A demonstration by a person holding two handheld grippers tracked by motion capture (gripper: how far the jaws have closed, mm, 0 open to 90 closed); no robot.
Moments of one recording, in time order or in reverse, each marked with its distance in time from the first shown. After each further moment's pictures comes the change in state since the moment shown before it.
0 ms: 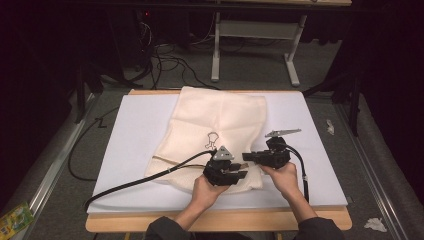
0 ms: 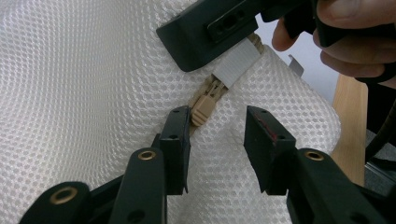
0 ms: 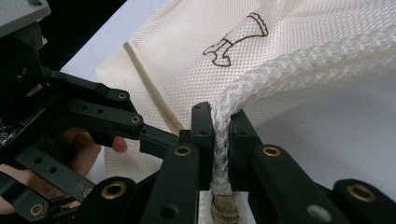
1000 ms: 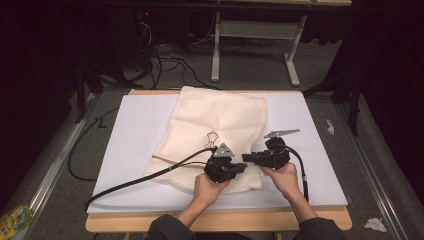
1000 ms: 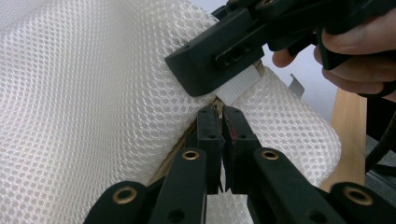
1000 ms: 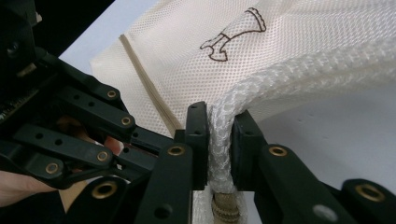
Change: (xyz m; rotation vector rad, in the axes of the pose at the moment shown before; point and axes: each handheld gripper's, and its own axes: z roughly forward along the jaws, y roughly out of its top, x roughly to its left) left arm 0.004 0.007 0.001 -0.007 -0.002 -0.012; right arm 0.001 -0.001 0.001 0.019 -0.018 -0.025
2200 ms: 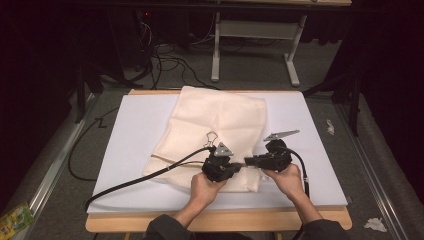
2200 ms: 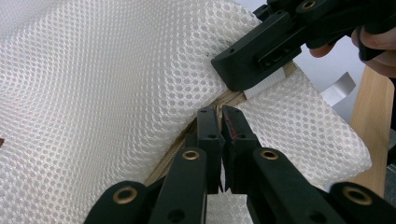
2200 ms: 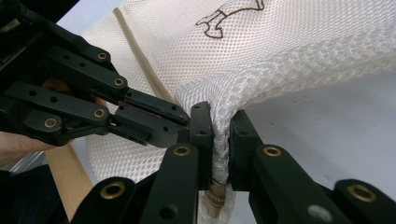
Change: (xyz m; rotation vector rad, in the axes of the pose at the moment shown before) left arm 0.000 0.001 -0.005 0.053 0.074 0.006; right arm 0.002 -0.003 -0.004 0.065 -0.023 -0.047
